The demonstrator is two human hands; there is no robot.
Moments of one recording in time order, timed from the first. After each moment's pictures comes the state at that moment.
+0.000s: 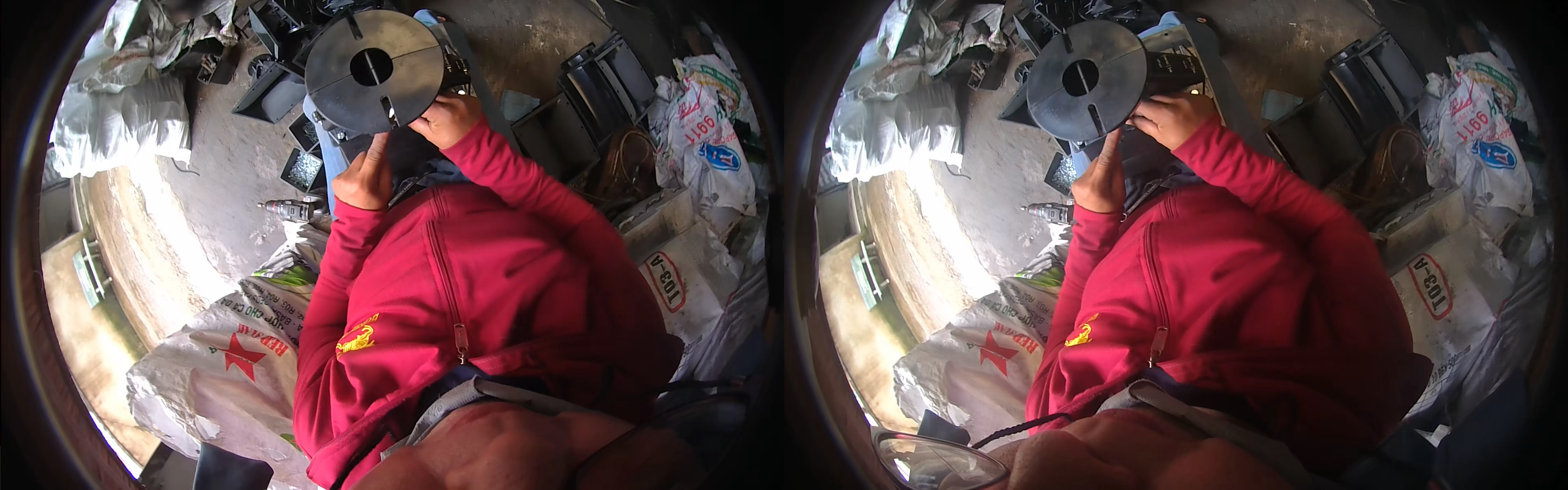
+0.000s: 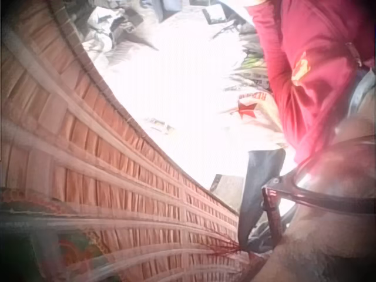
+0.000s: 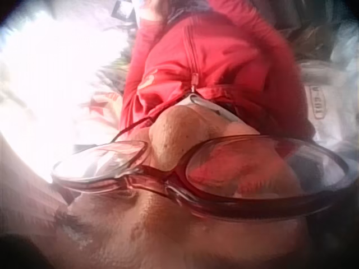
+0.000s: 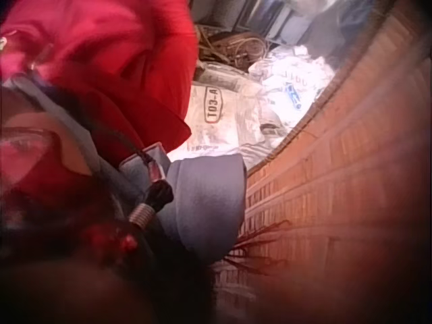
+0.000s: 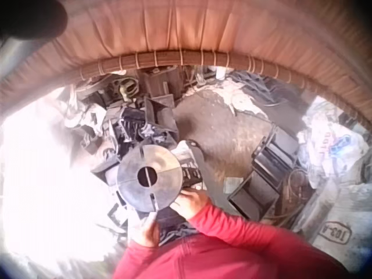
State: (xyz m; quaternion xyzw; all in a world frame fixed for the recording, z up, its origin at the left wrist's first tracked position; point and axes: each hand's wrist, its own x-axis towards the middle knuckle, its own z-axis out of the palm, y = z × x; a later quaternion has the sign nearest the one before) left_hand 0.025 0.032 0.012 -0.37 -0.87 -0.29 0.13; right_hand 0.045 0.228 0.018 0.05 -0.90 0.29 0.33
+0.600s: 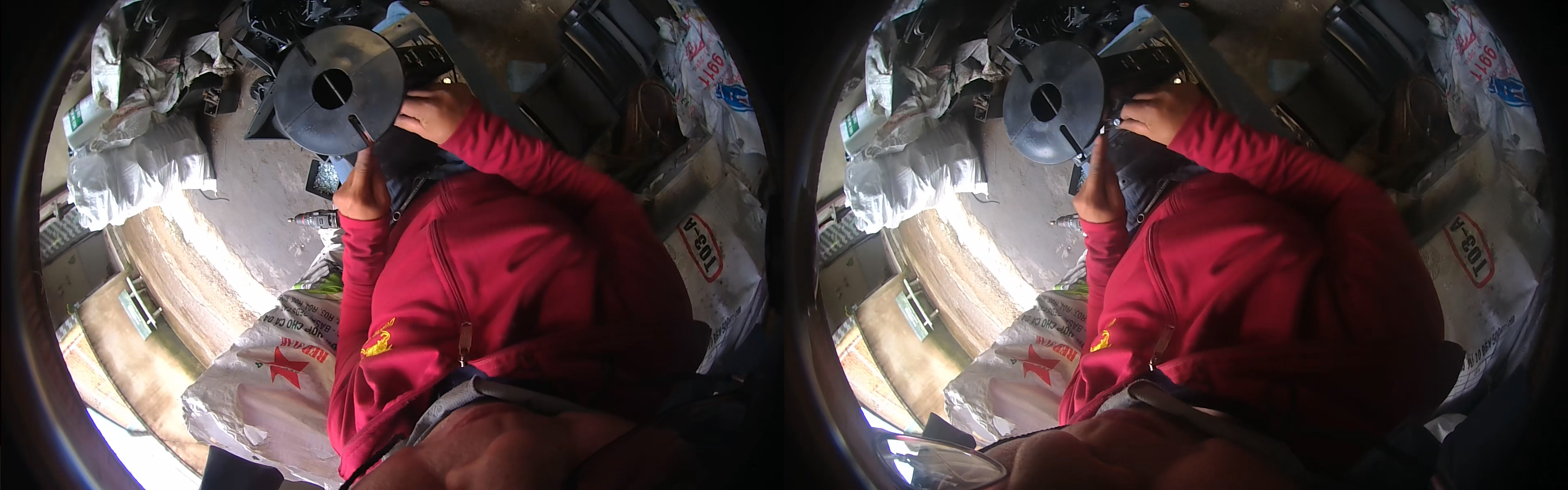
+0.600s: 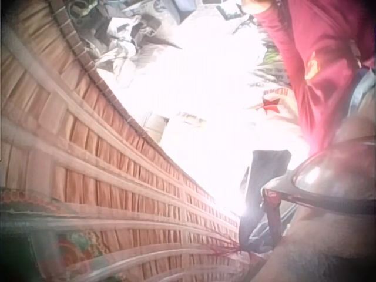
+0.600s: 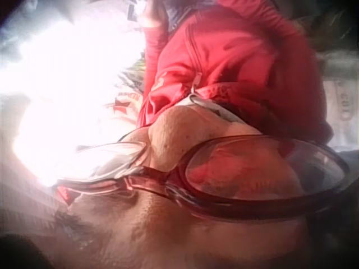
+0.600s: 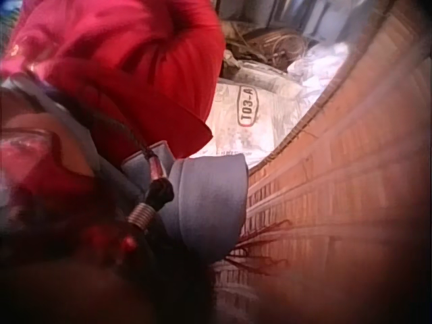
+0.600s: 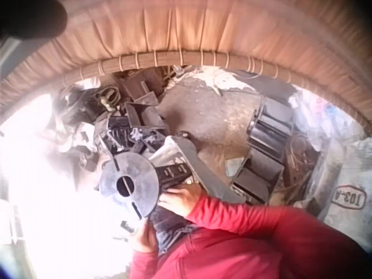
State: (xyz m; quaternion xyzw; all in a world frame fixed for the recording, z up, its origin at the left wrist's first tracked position) left_hand 0.017 0.022 0.016 -0.40 -0.87 -0.28 0.11; right_hand 0.043 0.229 -0.005 0.03 -0.92 0.28 0.29
